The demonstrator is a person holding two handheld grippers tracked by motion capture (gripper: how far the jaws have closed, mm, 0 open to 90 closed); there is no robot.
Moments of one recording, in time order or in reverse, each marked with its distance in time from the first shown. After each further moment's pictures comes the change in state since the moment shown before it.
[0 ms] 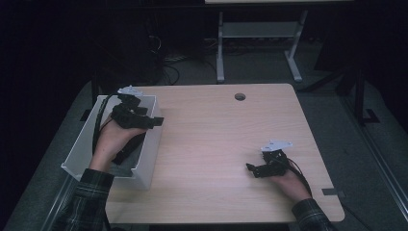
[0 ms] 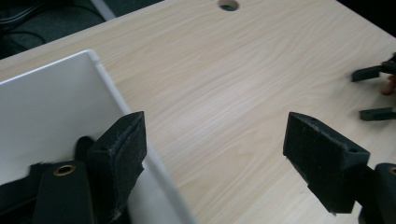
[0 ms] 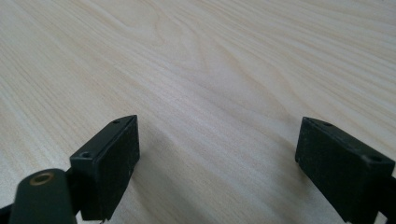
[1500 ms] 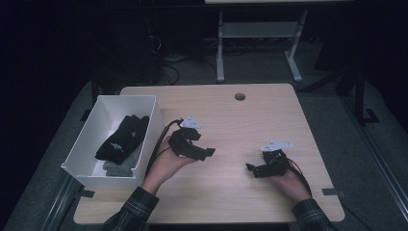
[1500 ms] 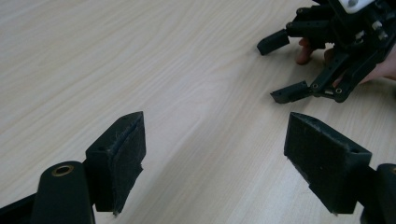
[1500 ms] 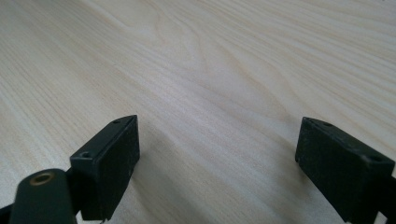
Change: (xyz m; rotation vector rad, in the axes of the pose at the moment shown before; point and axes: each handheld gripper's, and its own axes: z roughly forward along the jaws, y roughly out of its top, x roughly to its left) left arm -0.114 -0.026 0.099 0.019 -0.217 0.154; right arm 0.000 0.000 0.000 0.001 0.000 0.001
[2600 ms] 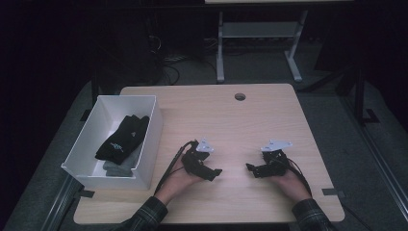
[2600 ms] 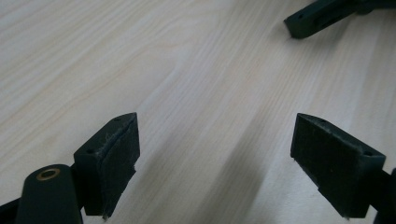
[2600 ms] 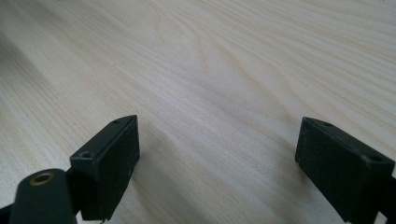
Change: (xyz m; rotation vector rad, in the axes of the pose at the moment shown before) left arm -0.013 -0.053 0.066 0.081 -0.002 0.092; right arm 0.000 0.000 0.000 0.001 0.000 -0.001
